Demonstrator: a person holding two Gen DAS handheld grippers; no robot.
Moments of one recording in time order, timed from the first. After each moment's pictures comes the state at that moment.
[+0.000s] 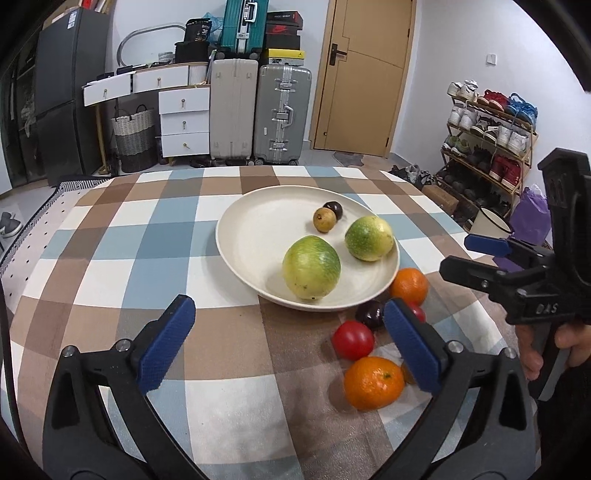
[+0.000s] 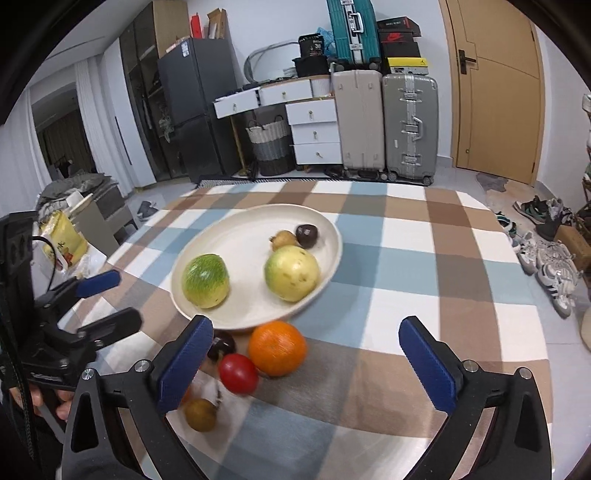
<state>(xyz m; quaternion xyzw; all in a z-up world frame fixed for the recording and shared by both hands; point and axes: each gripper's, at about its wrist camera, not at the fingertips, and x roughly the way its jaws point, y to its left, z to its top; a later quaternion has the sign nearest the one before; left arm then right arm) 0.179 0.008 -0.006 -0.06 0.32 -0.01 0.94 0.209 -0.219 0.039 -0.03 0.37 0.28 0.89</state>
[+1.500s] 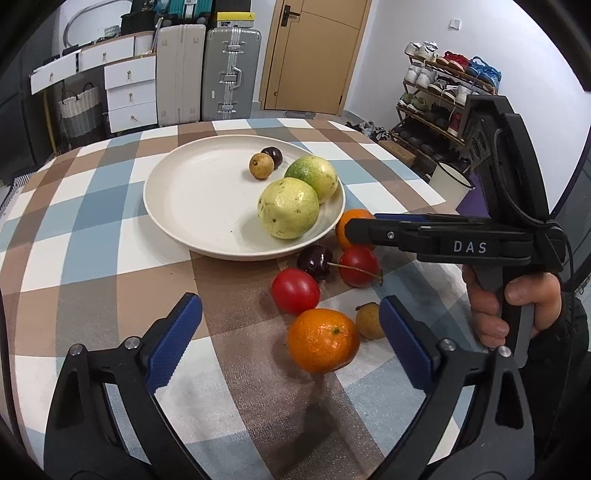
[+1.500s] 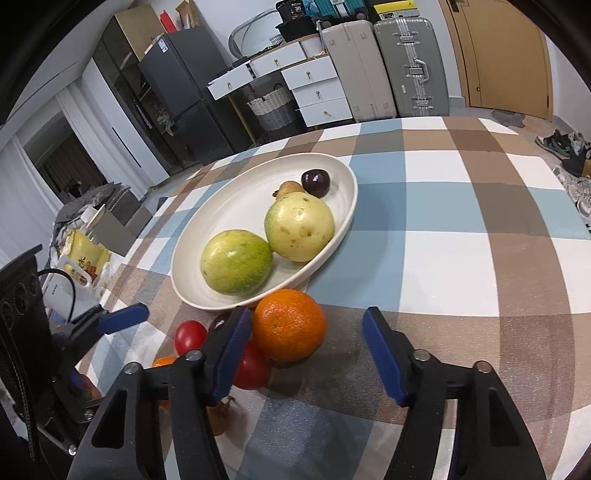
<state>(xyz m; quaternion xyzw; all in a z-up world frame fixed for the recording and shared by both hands) 0.181 -0.017 -0.032 -0.06 0.40 -0.12 0.91 0.234 -0.208 -0.006 0.05 0.46 0.32 0.83</state>
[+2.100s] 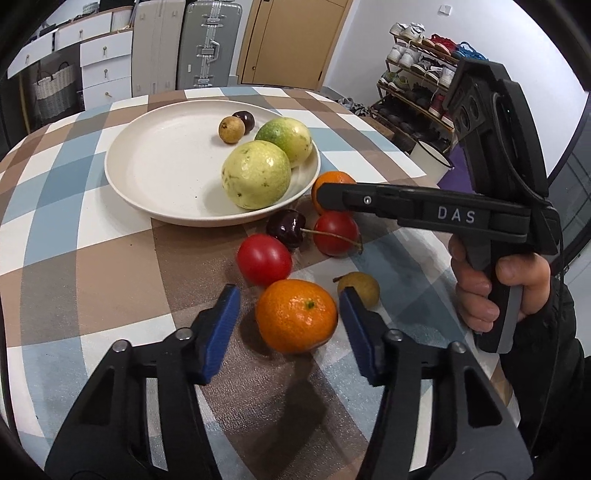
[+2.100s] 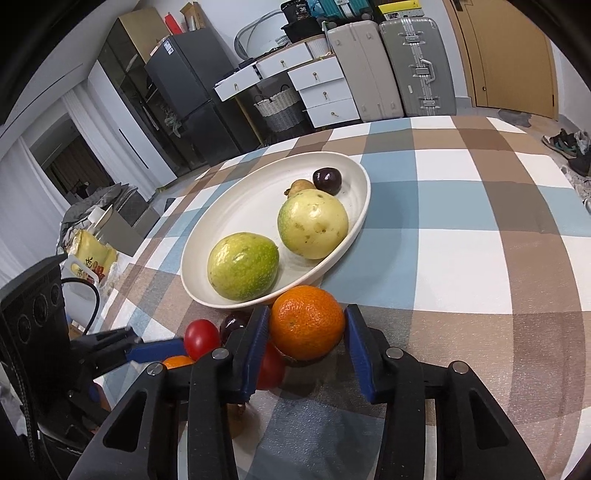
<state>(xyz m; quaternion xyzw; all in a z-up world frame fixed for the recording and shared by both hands) 0.186 -0.028 -0.050 -0.06 0.44 -0.17 0.88 0.231 -0.206 -0.006 0.06 0.45 0.33 0.83</state>
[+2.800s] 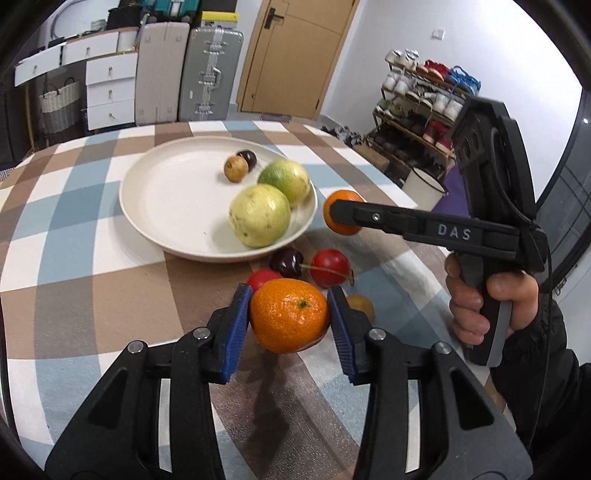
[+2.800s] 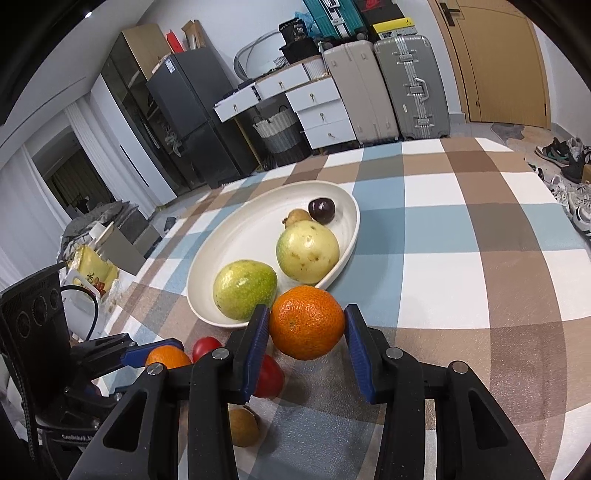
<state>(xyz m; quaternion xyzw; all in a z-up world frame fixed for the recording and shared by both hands) 0.178 -0.014 -0.029 -0.09 0.38 -0.17 0.91 0.226 -0.219 0.011 0.08 0.41 0.32 0.85</state>
